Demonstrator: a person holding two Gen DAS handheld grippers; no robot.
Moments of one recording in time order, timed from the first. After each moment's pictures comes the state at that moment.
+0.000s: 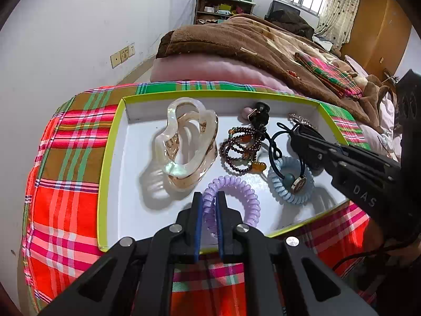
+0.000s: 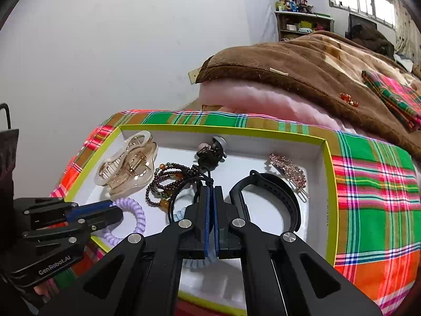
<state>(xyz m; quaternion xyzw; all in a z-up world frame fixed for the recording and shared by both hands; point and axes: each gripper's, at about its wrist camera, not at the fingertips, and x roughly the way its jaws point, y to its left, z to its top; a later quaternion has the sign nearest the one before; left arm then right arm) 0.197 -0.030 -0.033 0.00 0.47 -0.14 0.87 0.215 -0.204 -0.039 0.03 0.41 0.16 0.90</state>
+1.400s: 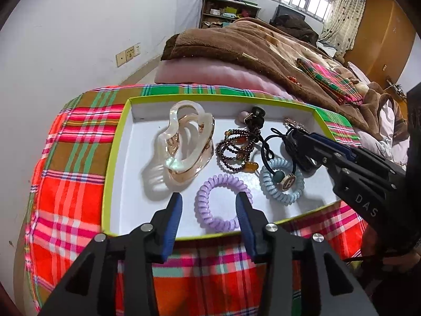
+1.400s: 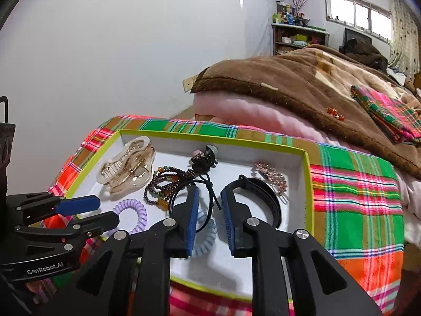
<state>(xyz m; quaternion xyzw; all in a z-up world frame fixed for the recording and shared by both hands) 0.183 -0.028 -0.022 -0.01 0.47 -0.12 0.87 0.189 -0.207 -0.017 0.01 0.38 0.13 0.92</state>
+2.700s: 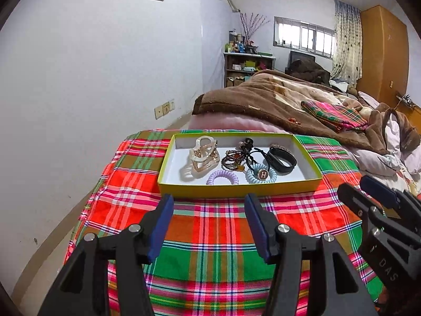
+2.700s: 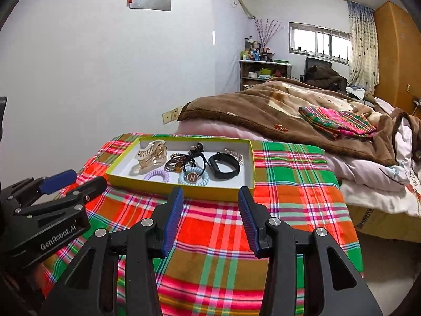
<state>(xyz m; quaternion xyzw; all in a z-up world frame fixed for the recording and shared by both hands) 0.049 -0.038 0.030 0.02 0.31 -0.03 0.95 0.025 -0.213 0.027 0.00 0.29 0.05 0.96</state>
